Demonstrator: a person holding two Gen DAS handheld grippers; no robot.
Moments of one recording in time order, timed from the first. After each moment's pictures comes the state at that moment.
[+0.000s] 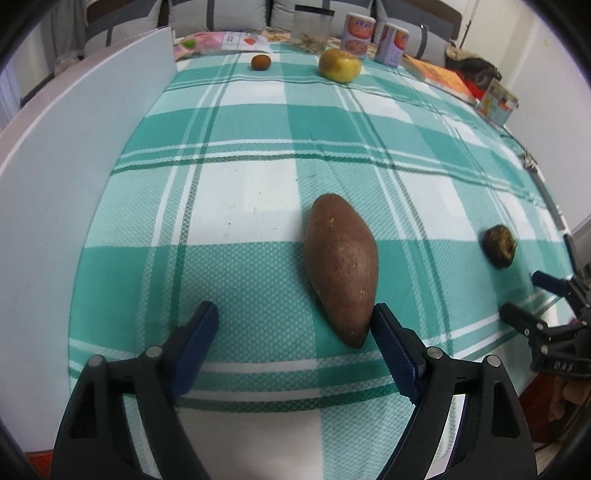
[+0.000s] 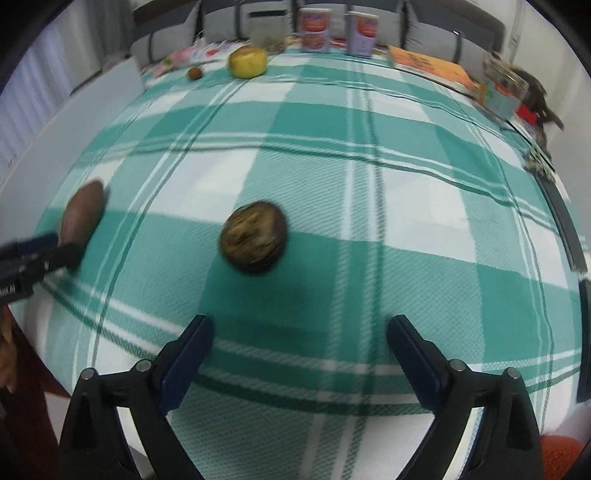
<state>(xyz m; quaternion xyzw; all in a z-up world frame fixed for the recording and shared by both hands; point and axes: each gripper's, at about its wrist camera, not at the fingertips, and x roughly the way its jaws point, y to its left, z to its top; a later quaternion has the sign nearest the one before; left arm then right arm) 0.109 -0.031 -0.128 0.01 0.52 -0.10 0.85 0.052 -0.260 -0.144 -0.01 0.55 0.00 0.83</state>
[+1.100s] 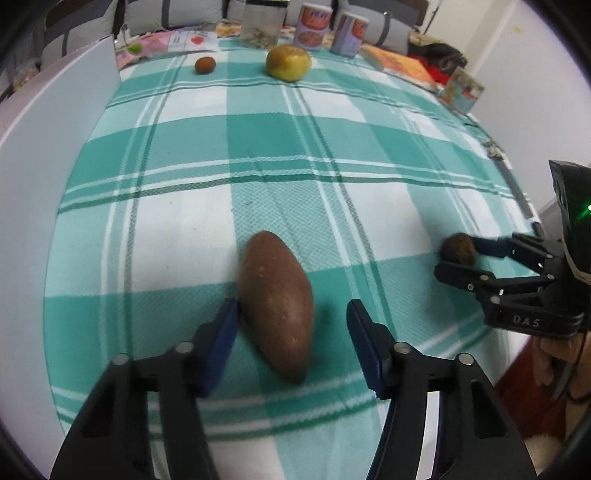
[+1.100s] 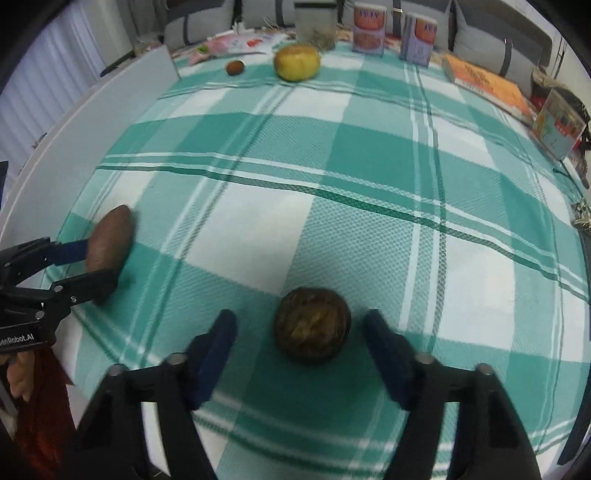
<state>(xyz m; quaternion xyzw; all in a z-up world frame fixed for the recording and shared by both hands) 0.136 -0.060 -0.116 0.01 0.54 -0.17 0.82 0.118 -0.249 -0.136 0.00 0.58 0.07 0.81</state>
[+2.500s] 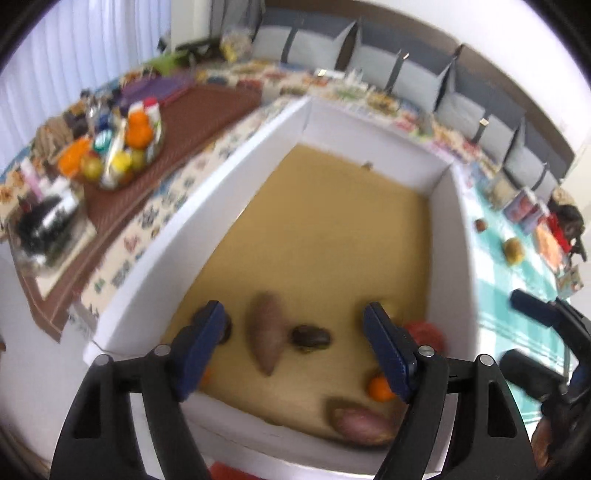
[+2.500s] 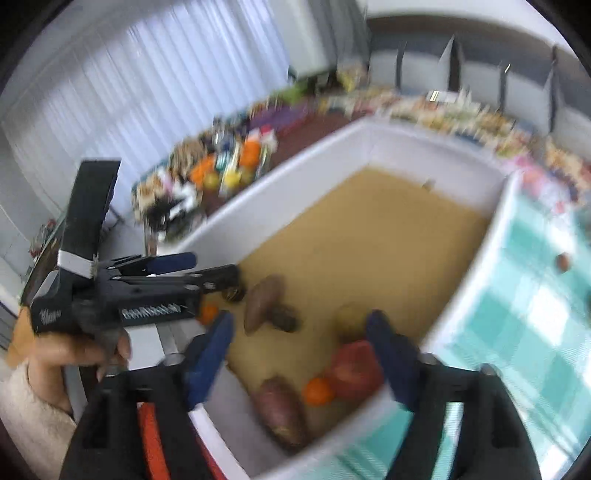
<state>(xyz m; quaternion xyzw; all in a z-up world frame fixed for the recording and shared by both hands) 0.118 0.296 0.008 -0.13 0.46 0.10 0.87 0.181 0.098 0.010 -0.02 0.43 0.36 0.83</state>
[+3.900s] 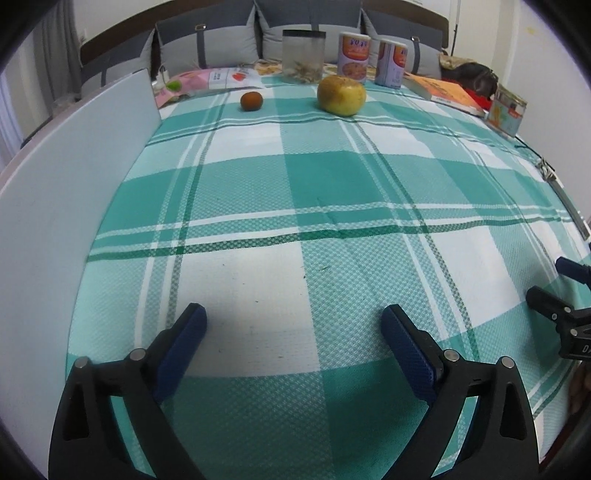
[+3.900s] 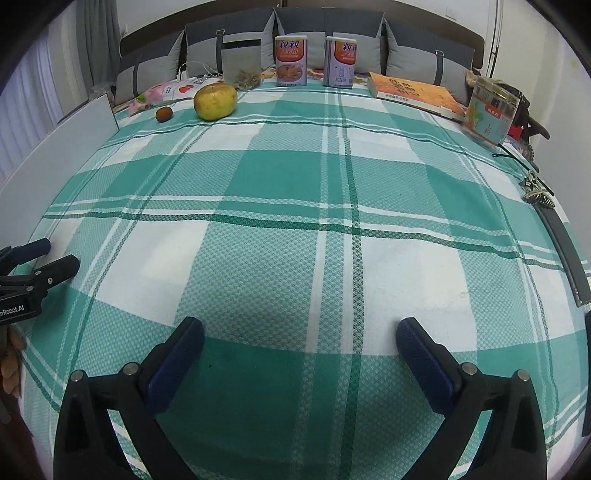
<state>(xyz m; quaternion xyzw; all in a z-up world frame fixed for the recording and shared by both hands) 0.161 -0.055 -0.140 0.05 0.45 -0.09 0.89 0.104 -0.286 -0.152 0.01 0.49 -0.04 0.87</state>
